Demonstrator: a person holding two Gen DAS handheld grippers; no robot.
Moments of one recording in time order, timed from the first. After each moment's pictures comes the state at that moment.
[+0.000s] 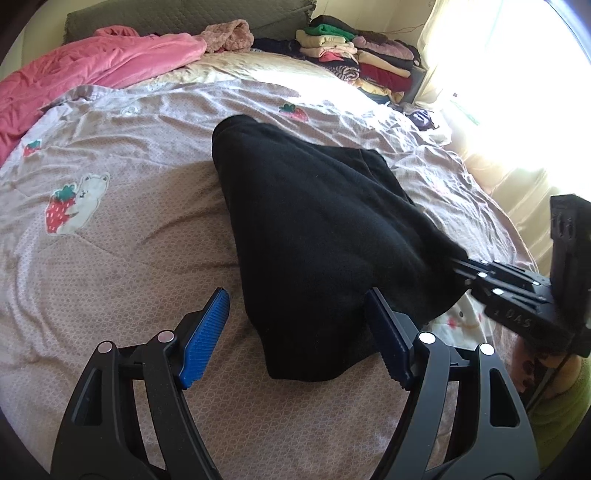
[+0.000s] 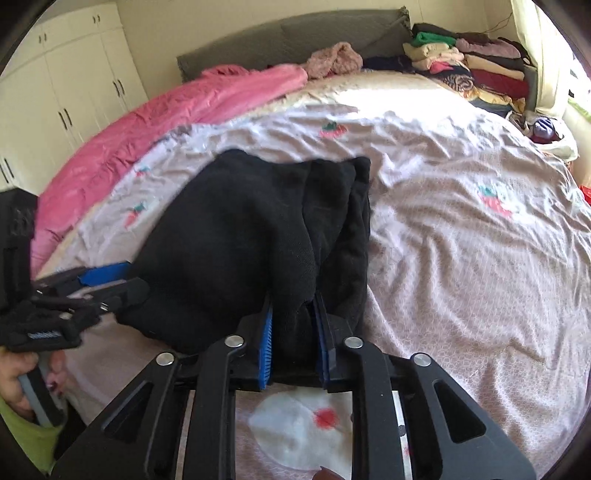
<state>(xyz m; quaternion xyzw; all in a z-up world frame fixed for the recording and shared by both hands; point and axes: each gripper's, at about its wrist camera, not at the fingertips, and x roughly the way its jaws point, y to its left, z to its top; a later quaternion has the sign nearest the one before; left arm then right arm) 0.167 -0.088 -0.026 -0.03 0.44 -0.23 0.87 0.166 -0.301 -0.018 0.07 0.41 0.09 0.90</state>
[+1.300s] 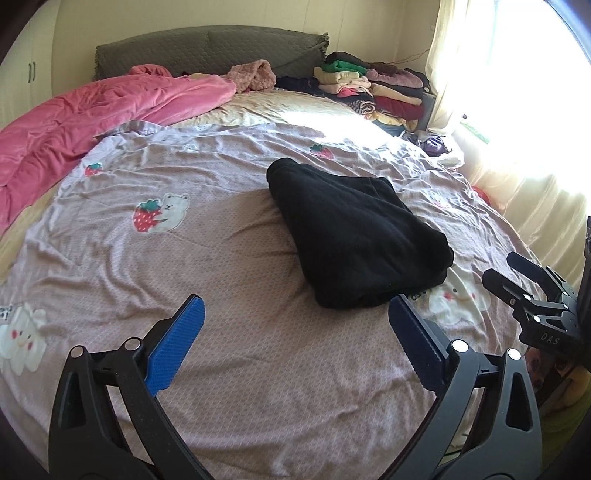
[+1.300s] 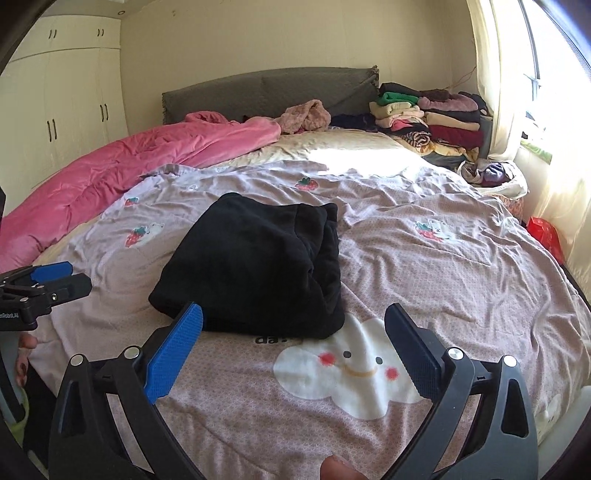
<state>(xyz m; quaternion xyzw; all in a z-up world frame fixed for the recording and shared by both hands) 0.084 -0.029 0.022 -0.01 0.37 -0.18 0.91 0.066 -0.270 0.027 0.02 0.30 0.00 0.95</state>
